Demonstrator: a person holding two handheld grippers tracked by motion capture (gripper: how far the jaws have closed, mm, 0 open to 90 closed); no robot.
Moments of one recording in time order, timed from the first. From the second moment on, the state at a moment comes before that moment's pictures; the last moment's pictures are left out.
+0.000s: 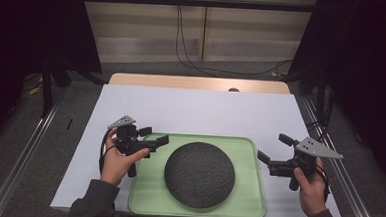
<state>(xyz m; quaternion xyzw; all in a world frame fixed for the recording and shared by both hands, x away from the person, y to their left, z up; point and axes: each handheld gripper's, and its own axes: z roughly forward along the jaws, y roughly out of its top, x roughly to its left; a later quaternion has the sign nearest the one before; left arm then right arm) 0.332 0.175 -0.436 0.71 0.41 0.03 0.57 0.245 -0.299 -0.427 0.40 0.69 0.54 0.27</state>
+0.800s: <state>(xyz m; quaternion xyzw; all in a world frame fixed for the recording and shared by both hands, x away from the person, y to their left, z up) 0.321 0.225 -0.432 0.71 0.38 0.08 0.59 0.245 -0.298 -0.428 0.40 0.70 0.53 0.27</state>
